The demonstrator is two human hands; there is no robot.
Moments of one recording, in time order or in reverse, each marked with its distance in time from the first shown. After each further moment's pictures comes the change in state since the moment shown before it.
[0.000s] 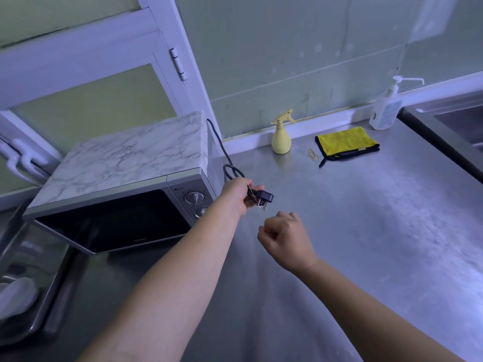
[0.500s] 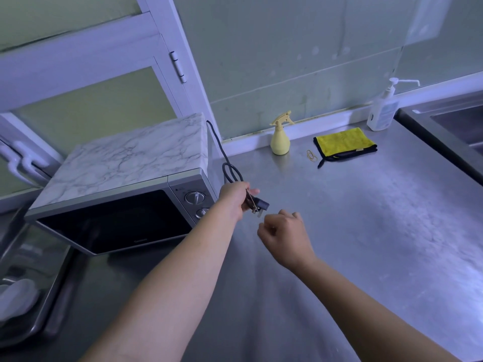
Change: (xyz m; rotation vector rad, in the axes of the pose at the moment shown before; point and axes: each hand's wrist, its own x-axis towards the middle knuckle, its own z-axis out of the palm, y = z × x) left_hand 0.005 -0.008 -0.009 0.070 0.038 0.069; right_hand 0.000 -0.003 0.001 -0.044 -0.078 0.125
